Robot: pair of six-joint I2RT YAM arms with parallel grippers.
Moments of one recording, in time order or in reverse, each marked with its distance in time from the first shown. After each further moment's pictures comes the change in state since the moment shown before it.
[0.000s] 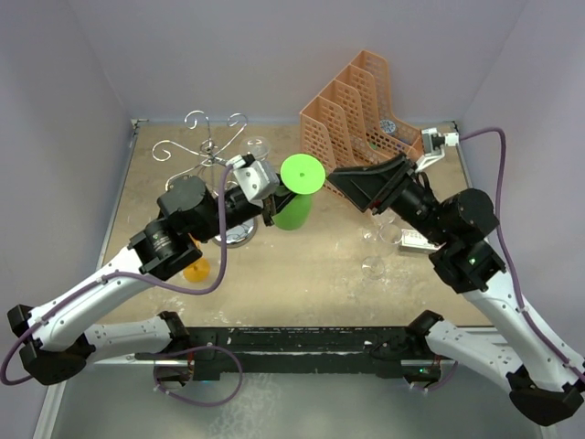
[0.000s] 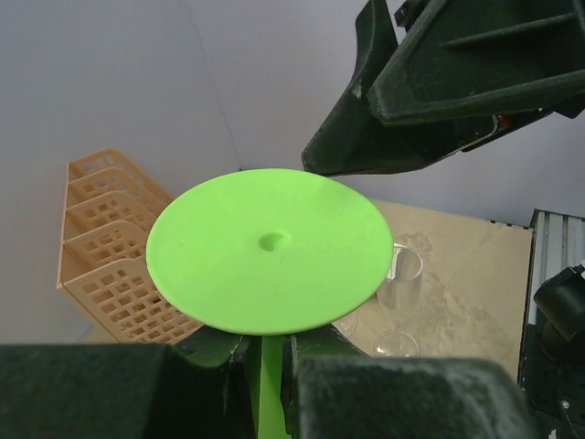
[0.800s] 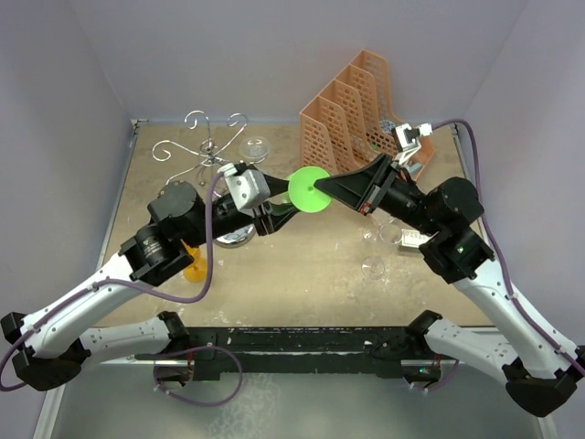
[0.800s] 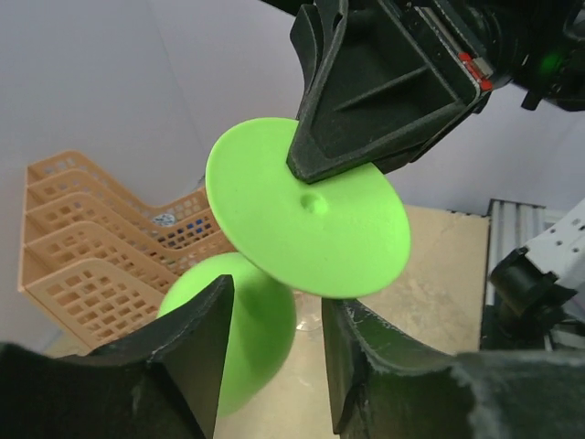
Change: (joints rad) left arm 0.002 -0.044 -0.023 -0.035 0.089 -0.010; right arm 0.001 0.078 0.027 0.015 -0.171 0.212
